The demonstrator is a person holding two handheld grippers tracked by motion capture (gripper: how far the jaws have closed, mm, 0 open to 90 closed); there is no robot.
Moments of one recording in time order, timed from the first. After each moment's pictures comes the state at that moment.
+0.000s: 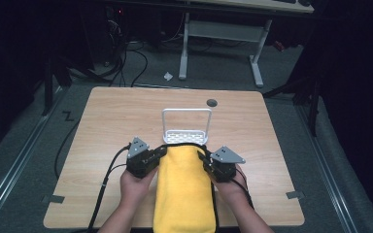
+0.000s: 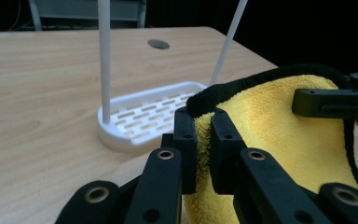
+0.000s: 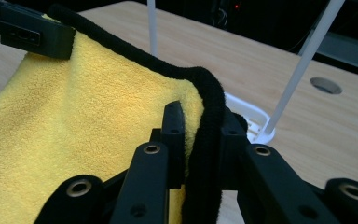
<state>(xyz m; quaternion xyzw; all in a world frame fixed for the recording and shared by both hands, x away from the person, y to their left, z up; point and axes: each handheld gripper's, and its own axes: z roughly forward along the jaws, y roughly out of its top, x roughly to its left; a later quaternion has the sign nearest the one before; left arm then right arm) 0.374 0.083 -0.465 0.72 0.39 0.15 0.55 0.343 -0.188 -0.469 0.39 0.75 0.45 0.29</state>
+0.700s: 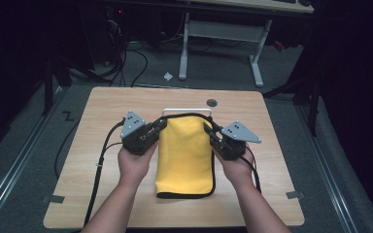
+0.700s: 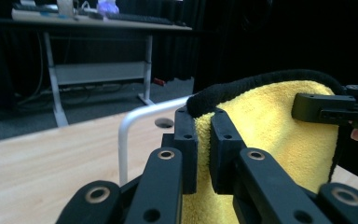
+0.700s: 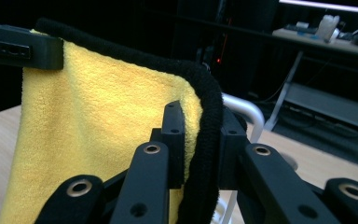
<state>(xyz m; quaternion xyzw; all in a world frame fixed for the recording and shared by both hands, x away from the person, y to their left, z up) 0.390 0.082 -0.385 0.68 0.35 0.22 0.61 0.365 -0.197 -0.390 0.37 0.69 0.51 0.34</state>
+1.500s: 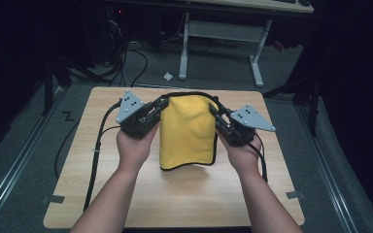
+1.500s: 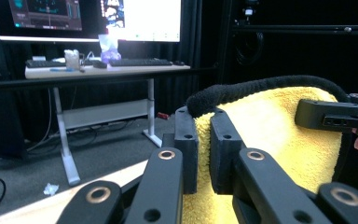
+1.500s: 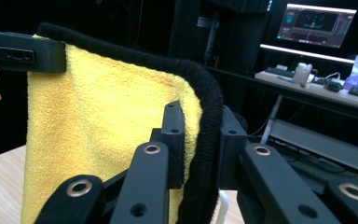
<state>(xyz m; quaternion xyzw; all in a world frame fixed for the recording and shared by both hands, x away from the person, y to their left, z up) 0.396 0.077 -0.327 0.66 0.30 0.26 0.64 0.367 -0.201 -0.335 0.35 0.66 0.54 0.39</state>
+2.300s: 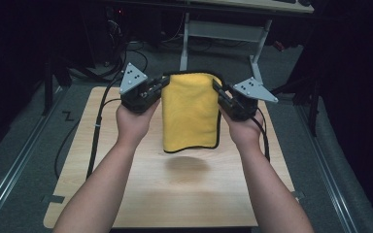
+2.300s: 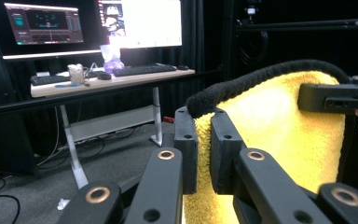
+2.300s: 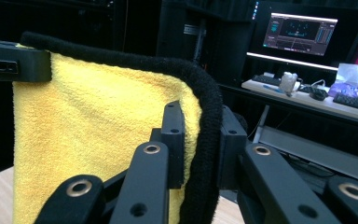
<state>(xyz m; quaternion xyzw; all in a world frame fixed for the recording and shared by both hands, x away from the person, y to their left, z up) 0.449 0.072 -0.294 0.67 0.29 0.28 0.62 0.416 -0.206 -0.301 0.36 0.64 0.55 0.40</state>
